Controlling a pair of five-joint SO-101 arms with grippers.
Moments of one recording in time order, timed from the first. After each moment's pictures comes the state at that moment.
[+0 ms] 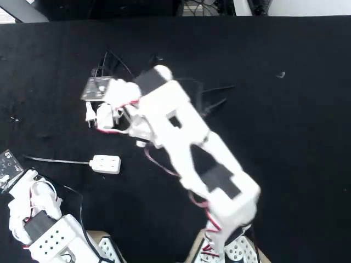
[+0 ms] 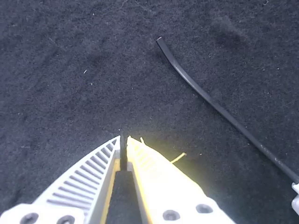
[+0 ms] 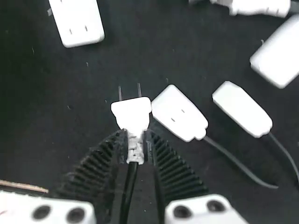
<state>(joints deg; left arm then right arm) -49.4 -100.2 96.2 59.6 -5.5 -34.7 10.4 -10.7 92.4 39.6</state>
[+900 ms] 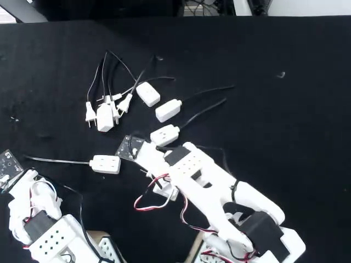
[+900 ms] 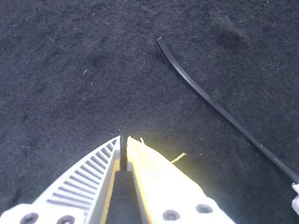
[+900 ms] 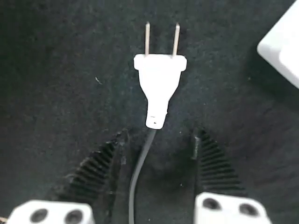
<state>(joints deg) -49.4 -100.2 96.2 59.6 -5.4 -38.9 -15.6 54.3 56.7 27.9</state>
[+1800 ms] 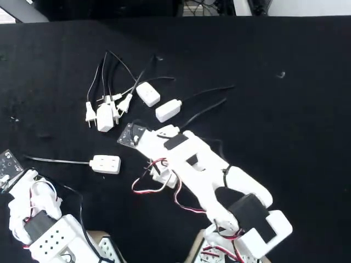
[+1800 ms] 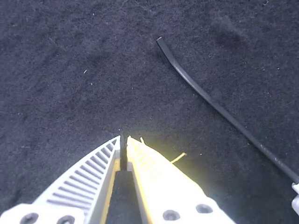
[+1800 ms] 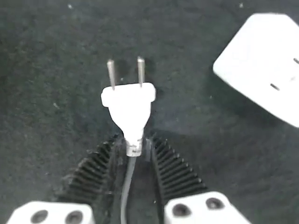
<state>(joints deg) -49.4 -100.2 96.2 59.6 -5.4 -34.5 -5.1 47.3 53.9 30.9</state>
